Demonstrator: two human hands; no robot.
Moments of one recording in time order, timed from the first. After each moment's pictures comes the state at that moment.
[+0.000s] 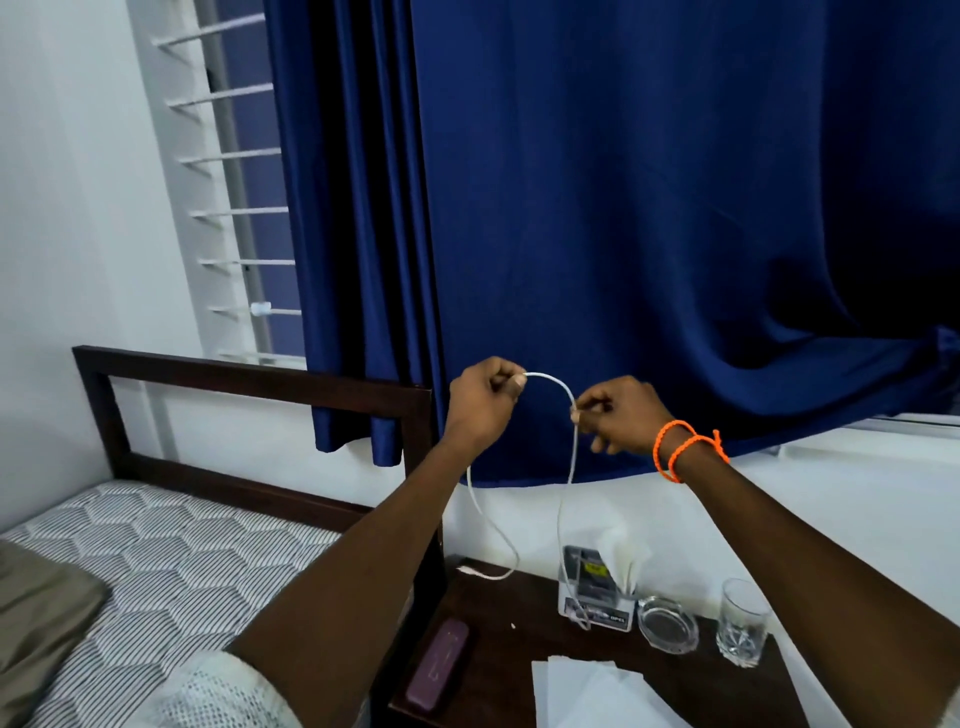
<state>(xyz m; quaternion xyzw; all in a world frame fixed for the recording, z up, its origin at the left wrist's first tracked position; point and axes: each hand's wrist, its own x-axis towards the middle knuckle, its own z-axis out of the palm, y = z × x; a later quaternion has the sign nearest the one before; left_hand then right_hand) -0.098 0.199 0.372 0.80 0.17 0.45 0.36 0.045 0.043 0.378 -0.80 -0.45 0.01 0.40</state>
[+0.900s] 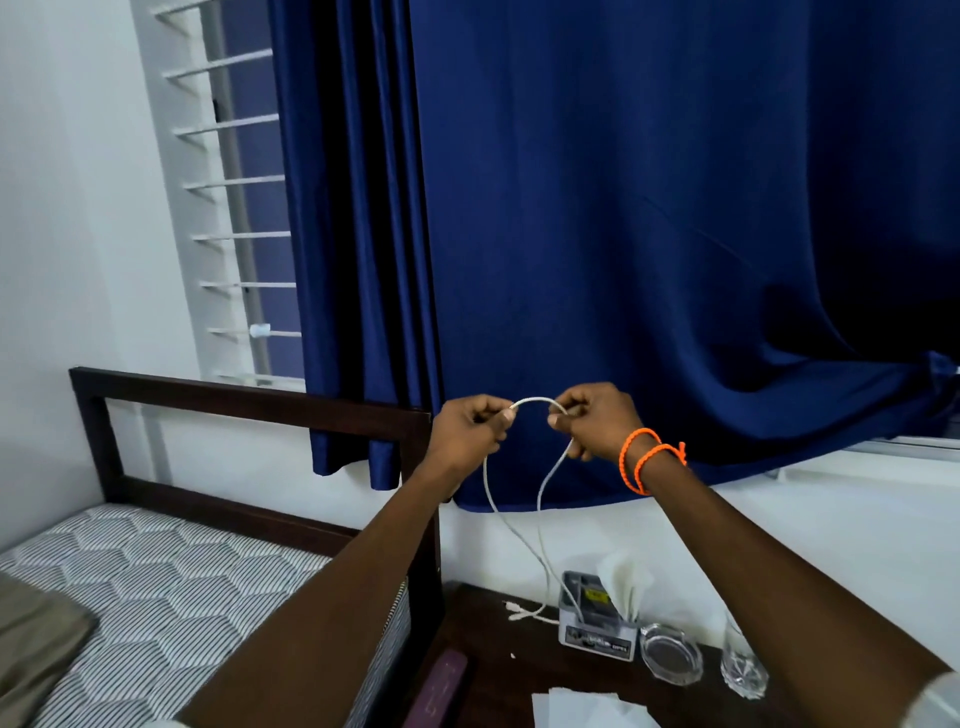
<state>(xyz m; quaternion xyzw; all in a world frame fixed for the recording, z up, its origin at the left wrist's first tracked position) -0.111 0.213 0.362 0.75 0.14 0.39 0.52 0.022 0.069 0.395 -0.77 -0.41 0.02 0.48</state>
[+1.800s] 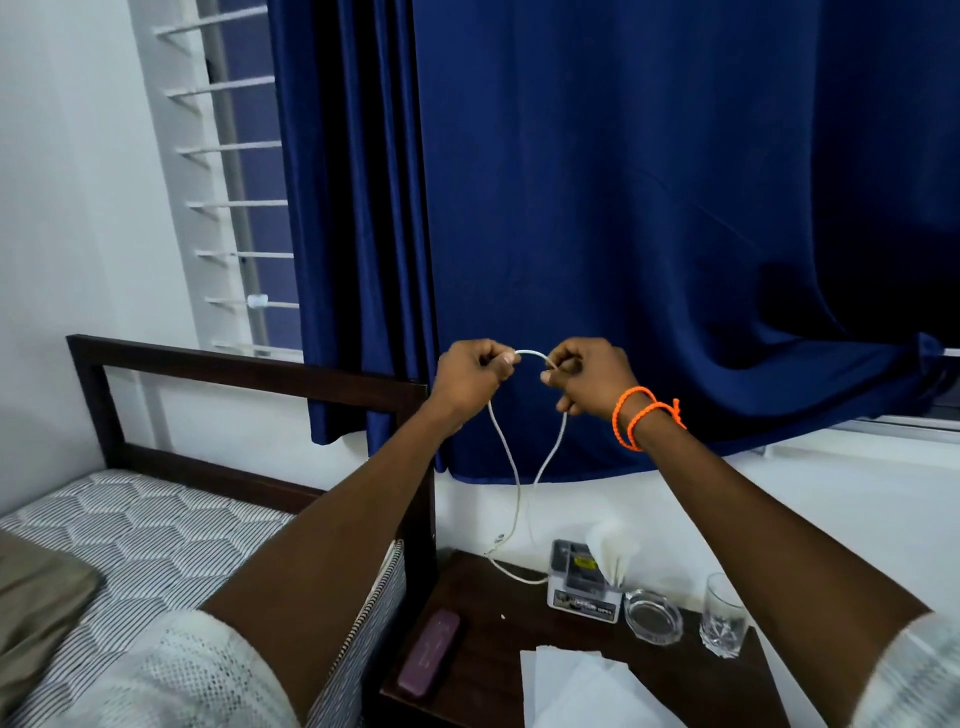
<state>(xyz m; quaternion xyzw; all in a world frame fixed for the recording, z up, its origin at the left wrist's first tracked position) -0.107 0.206 0.399 0.79 0.15 0.41 0.43 0.017 0.064 0.414 -0.76 -0.44 -0.02 0.48</state>
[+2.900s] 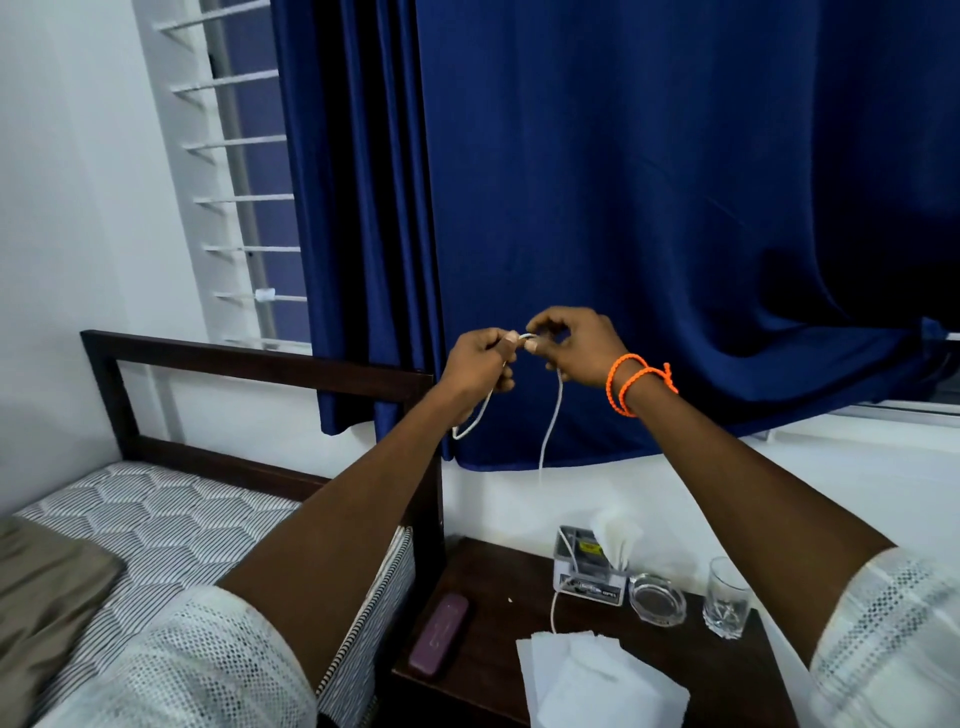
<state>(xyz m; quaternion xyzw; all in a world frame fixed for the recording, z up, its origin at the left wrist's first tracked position) -0.105 0.201 0.402 0.73 0.13 0.37 0.56 0.013 0.076 0.434 -0.73 -0.52 -0.07 0.44</state>
